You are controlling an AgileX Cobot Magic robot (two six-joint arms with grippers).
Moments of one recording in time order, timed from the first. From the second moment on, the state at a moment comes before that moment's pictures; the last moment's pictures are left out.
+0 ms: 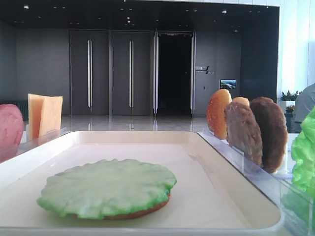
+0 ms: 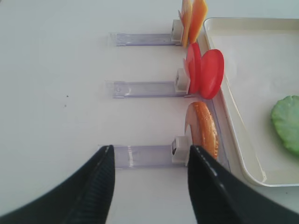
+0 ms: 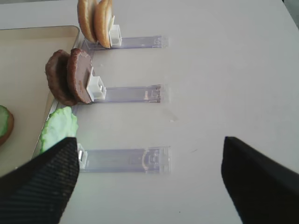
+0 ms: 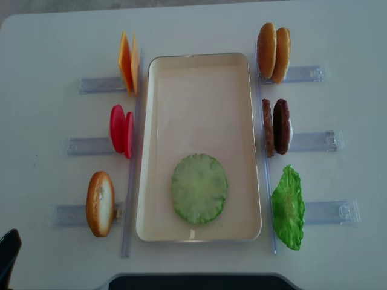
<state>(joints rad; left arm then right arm) 0.09 -0.02 -0.48 -0.09 1.11 0.07 -0.01 -0.01 -0.51 0.17 1.13 -0.08</state>
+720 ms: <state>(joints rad) 0.09 -0.02 -0.48 -0.09 1.11 0.07 -0.01 -0.01 -0.51 0.17 1.13 -0.08</state>
